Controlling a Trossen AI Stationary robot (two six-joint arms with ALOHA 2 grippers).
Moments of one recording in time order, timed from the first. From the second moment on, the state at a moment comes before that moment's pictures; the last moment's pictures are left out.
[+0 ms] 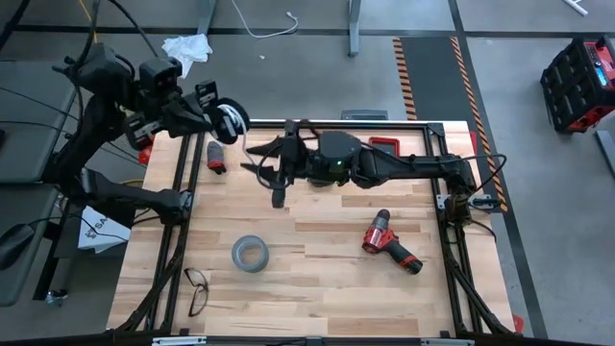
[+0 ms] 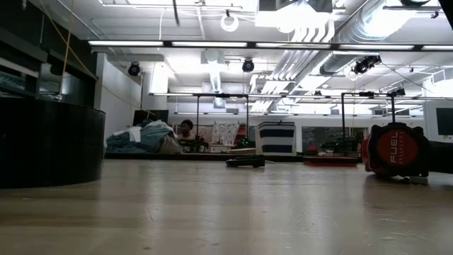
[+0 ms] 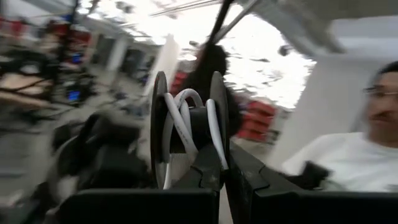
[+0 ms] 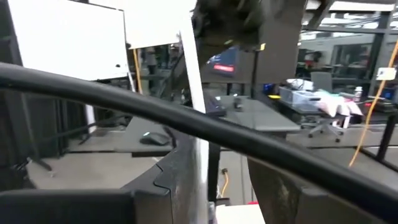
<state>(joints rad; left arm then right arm) 0.41 1.14 1.76 -0.27 0.87 -0.63 0.07 1.95 2.07 -0.03 0.16 -0.05</state>
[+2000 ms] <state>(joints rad) 0.43 1.07 1.76 -0.48 0.61 -0.39 0.00 1.88 2.07 -0.33 0.16 0.06</state>
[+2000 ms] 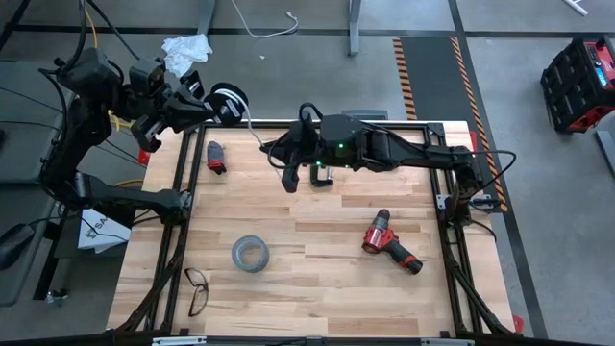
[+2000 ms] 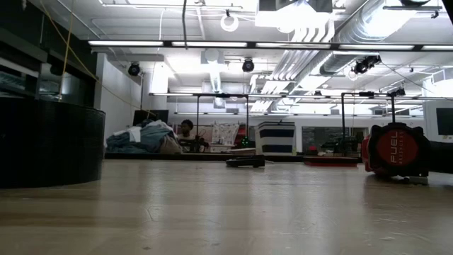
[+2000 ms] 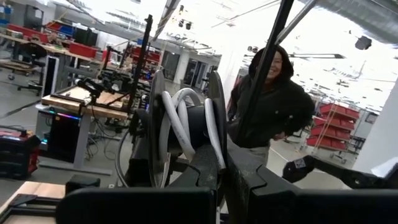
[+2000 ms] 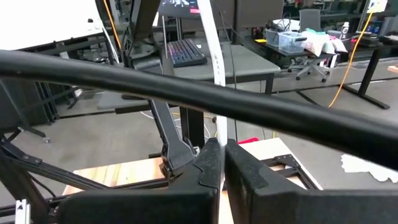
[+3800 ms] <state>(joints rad) 0.27 1.21 1.75 -0.45 0.49 -0.95 0.04 1.92 2.07 -0.07 0.10 -0.05</state>
